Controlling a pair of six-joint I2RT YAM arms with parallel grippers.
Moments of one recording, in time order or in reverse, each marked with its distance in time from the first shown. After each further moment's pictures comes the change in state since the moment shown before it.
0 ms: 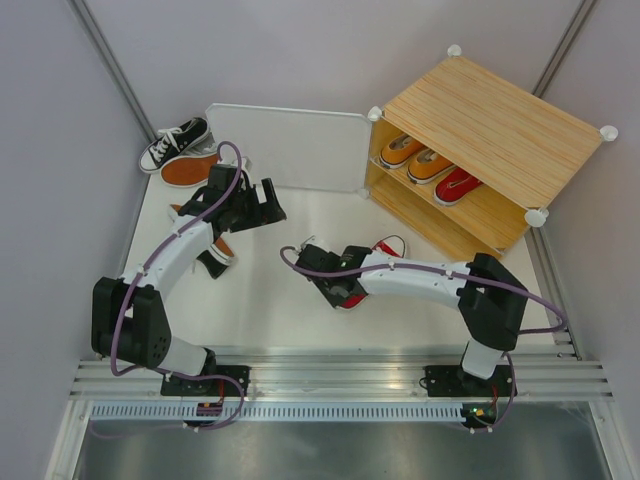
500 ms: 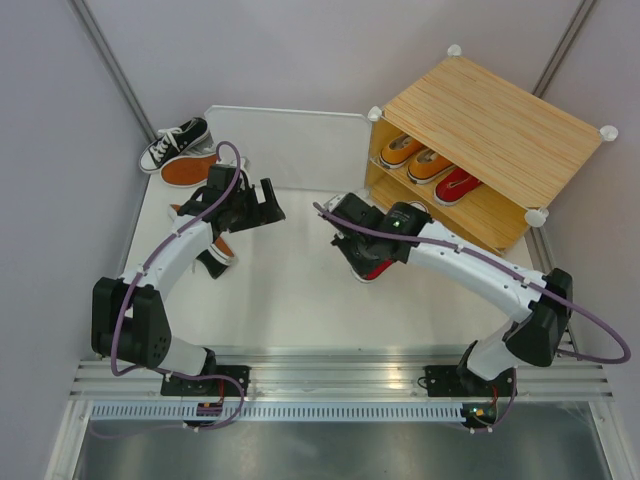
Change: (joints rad) left arm 0.007 0.000 0.000 -0.004 -0.002 0.000; right arm -0.131 -0.206 0.270 -0.354 -0.114 -0.153
